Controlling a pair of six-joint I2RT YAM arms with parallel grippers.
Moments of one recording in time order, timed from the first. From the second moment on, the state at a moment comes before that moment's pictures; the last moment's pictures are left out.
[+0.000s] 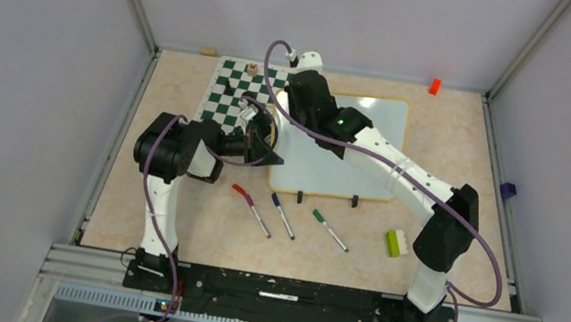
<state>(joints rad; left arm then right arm) -0.17 2.15 0.77 1.53 1.26 -0.85 0.87 1.82 1.76 -0.46 0.47 0.21</state>
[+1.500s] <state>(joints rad) -0.17 2.15 0.77 1.52 1.26 -0.85 0.88 1.81 1.71 -0.51 0.41 0.21</state>
